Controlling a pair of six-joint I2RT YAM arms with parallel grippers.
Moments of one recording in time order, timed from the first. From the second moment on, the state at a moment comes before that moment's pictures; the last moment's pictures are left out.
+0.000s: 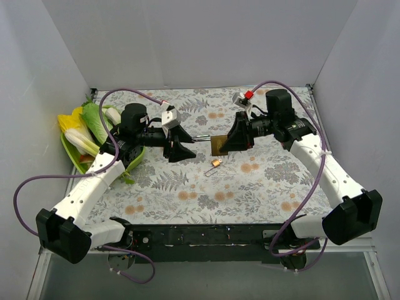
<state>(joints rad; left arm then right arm) -0.43 1.18 1.11 -0.30 1.04 0.22 0.42 1.33 1.26 -0.46 -1.26 0.01</state>
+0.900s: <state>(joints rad) -0.53 1.08 1.09 -0.19 0.79 0.34 0.42 1.27 1.34 -0.64 -1.19 -0.29</state>
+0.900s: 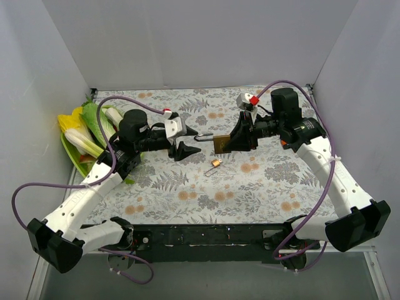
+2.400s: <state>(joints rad) -0.62 1.18 1.17 -0.29 0.87 0.16 0.48 1.24 1.38 -0.74 -1.13 -0.44</state>
